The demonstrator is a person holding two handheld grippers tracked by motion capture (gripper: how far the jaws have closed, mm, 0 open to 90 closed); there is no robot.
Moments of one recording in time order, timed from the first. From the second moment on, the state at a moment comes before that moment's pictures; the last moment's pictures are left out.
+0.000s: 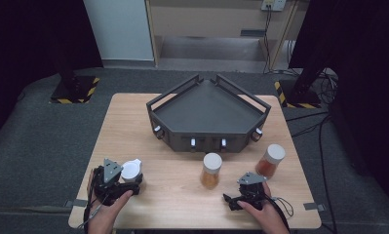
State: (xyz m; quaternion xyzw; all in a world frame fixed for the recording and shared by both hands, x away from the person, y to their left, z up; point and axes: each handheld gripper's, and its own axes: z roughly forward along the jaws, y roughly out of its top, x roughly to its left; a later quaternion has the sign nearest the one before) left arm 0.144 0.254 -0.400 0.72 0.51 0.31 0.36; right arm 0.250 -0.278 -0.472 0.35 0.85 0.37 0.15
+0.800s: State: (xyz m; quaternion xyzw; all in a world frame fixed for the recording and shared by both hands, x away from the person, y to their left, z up) left arm 0.156 0.253 -0.426 0.72 0.52 0.29 0.36; right arm 0.249 -0.279 -0.472 0.35 0.85 0.37 0.14
